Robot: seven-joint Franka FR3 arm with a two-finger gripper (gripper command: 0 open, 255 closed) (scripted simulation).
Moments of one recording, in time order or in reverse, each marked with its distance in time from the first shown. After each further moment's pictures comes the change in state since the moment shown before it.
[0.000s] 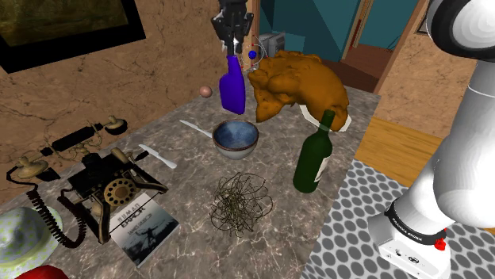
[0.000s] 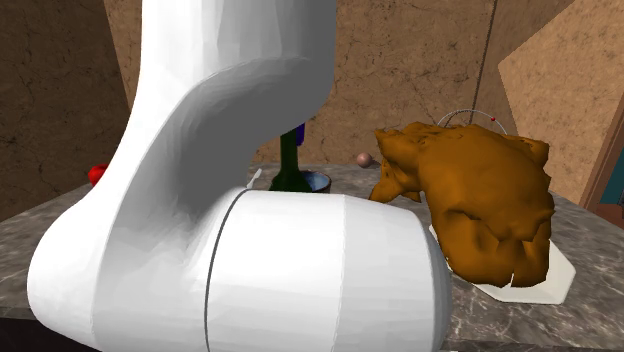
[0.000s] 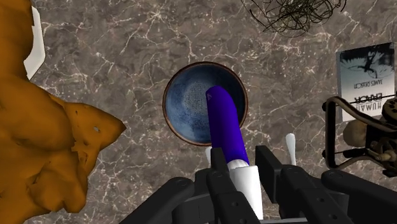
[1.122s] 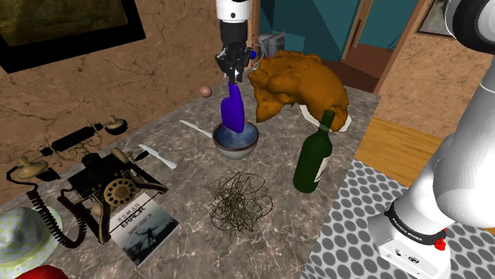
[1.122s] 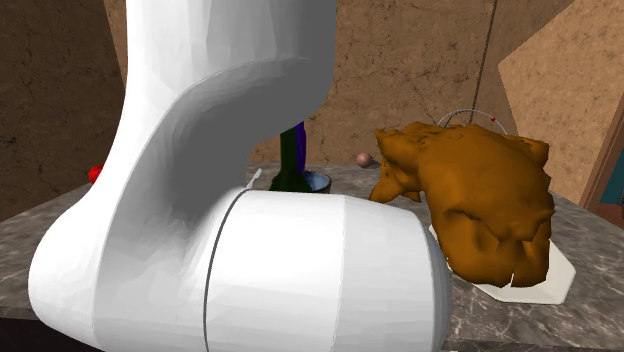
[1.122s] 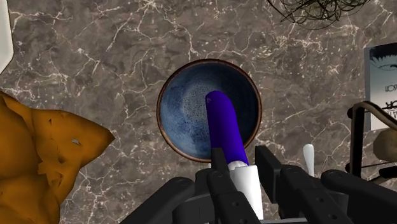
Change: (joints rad) arm -0.009 -0.071 -0.003 -0.336 0.008 0.265 -0.011
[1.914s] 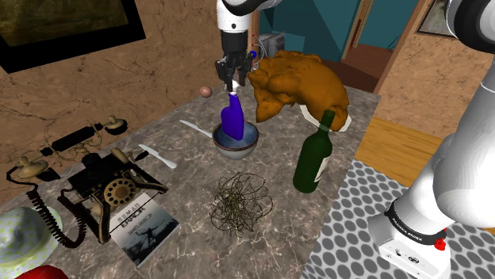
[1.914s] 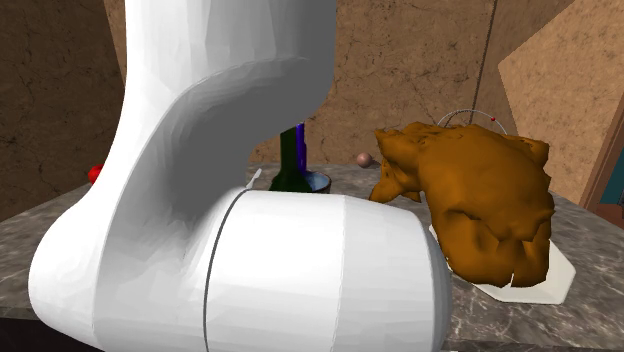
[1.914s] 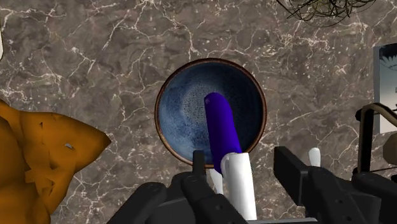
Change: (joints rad) arm -0.001 -0.005 -0.001 -0.066 0.001 0.062 -0.002
